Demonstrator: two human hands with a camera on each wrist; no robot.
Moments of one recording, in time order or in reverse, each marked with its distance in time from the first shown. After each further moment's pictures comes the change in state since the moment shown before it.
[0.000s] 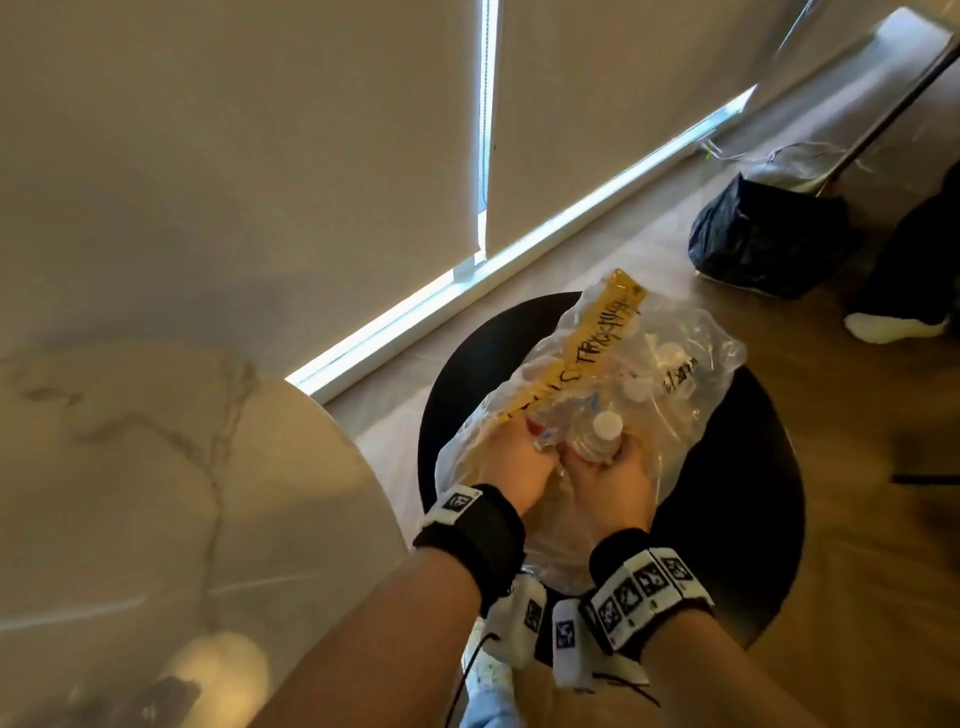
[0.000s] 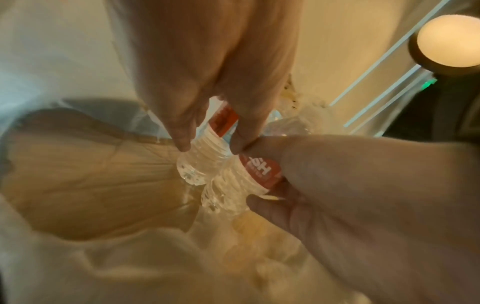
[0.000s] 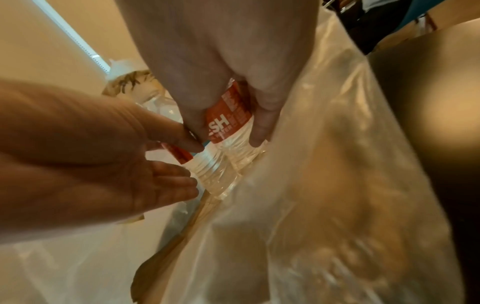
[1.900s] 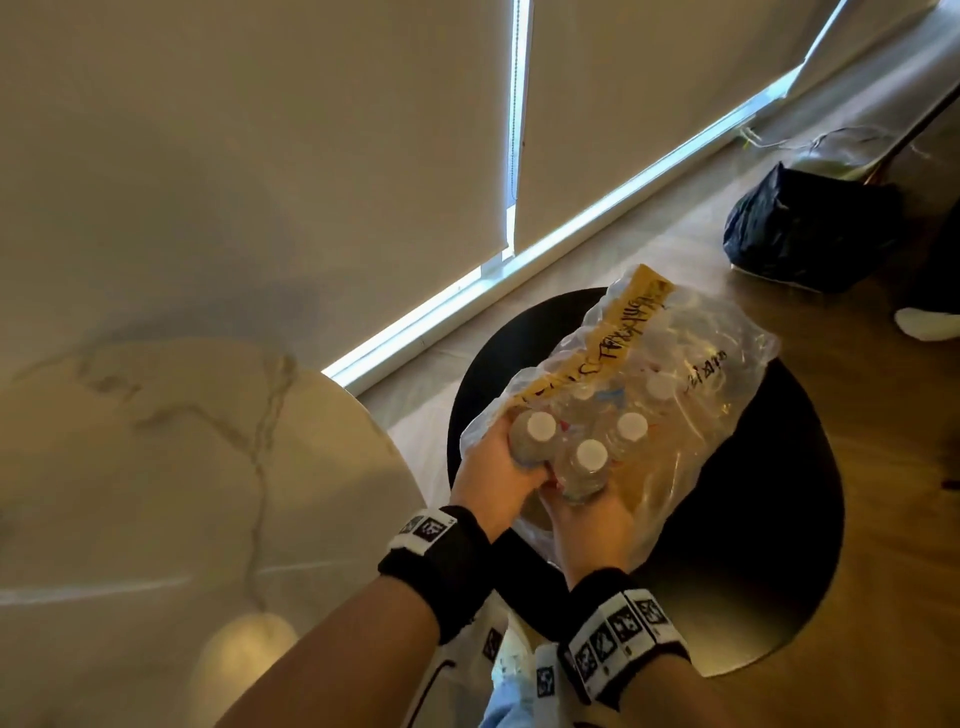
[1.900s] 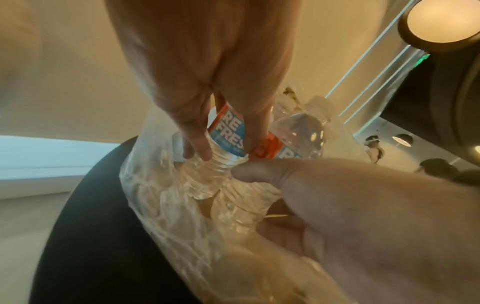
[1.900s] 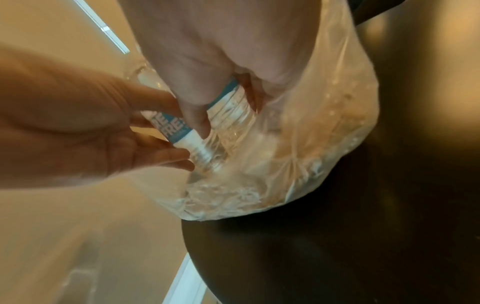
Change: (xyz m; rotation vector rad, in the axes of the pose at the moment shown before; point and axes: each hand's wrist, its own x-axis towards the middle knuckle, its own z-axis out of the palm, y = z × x) left_hand -0.015 -0.046 -0.011 -0.264 0.041 -0.004; right_hand -0.048 0.028 0.037 -0.177 -0.018 -0.041
